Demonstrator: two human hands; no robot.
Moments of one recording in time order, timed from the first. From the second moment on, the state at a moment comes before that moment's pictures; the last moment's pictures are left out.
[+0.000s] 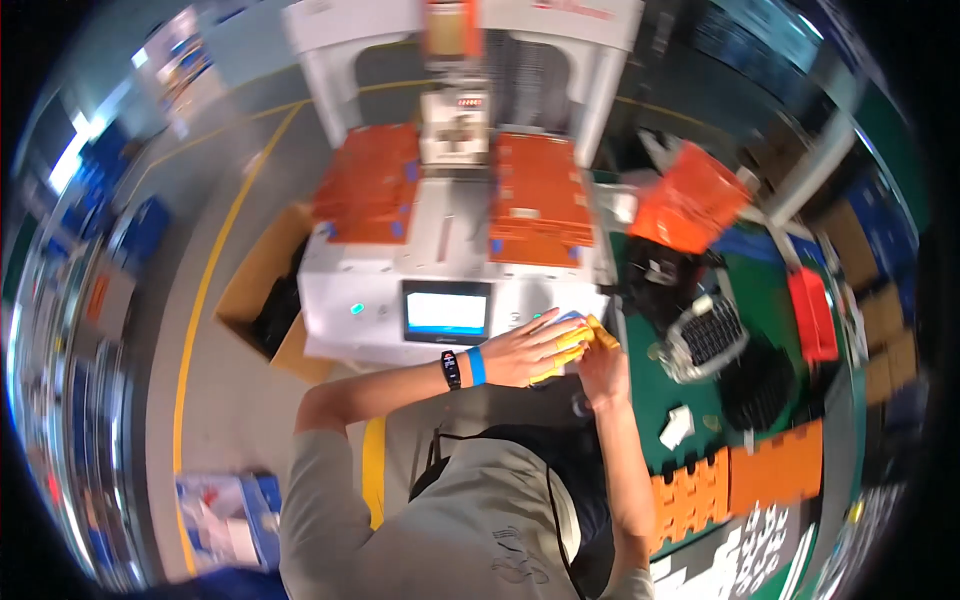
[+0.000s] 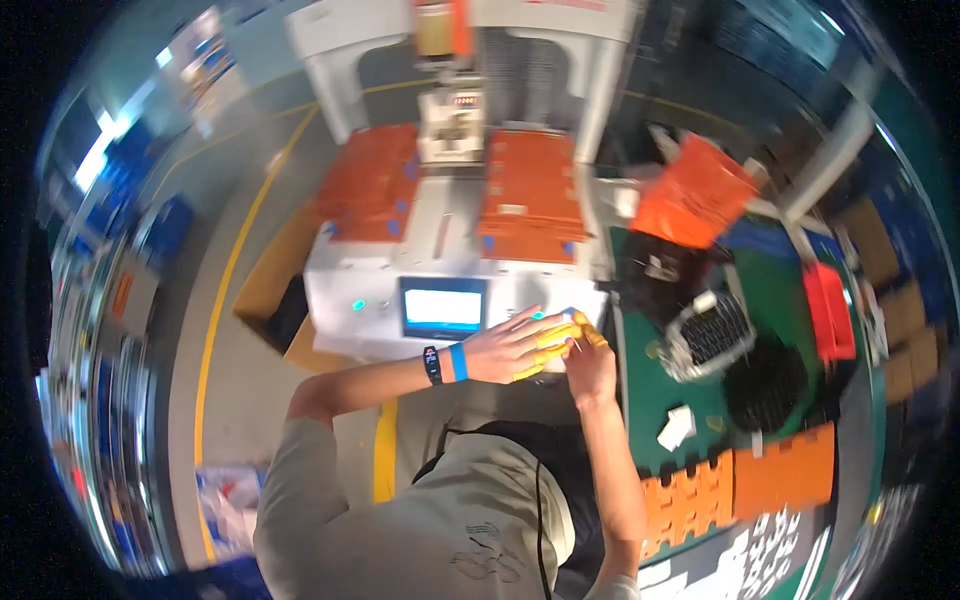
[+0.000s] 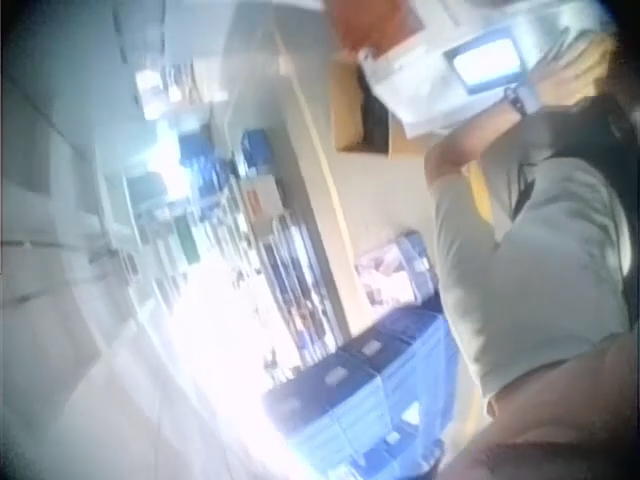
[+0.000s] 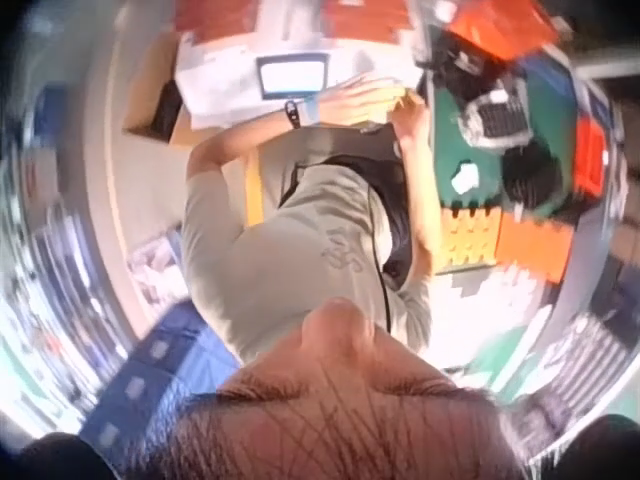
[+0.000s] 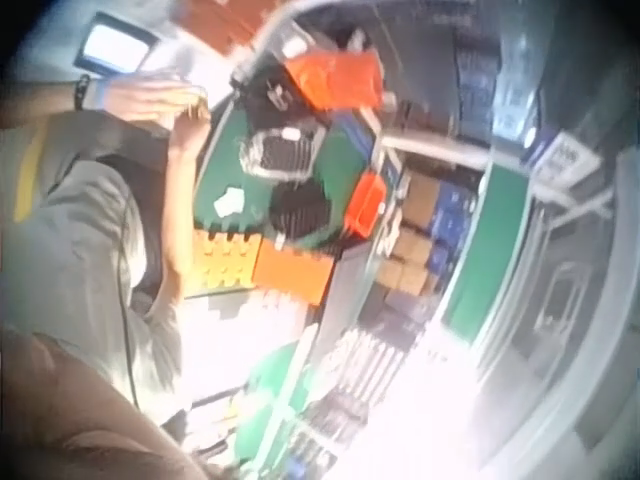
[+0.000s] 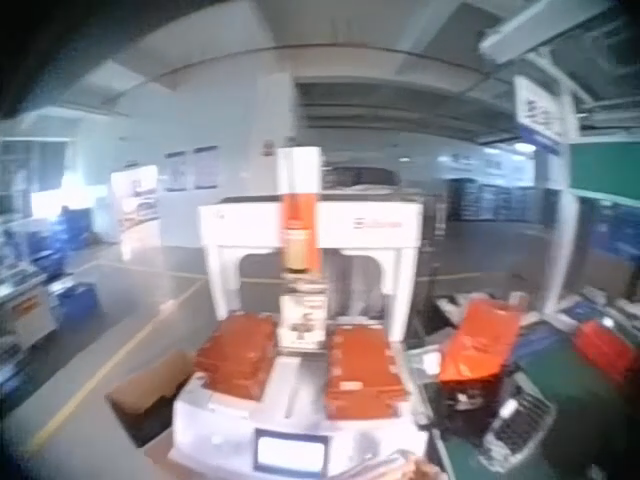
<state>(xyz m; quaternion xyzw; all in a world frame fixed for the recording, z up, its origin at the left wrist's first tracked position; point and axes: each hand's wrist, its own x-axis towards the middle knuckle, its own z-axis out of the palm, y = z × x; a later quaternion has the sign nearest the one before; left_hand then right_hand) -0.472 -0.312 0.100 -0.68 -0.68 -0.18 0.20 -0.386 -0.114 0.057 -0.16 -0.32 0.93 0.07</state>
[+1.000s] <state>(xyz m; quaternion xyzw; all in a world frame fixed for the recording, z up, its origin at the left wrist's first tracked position) -0.309 -0.019 0.038 -0.73 -0.61 -0.28 -0.04 0.001 -0.083 0.096 -0.58 -0.66 0.18 0.45</state>
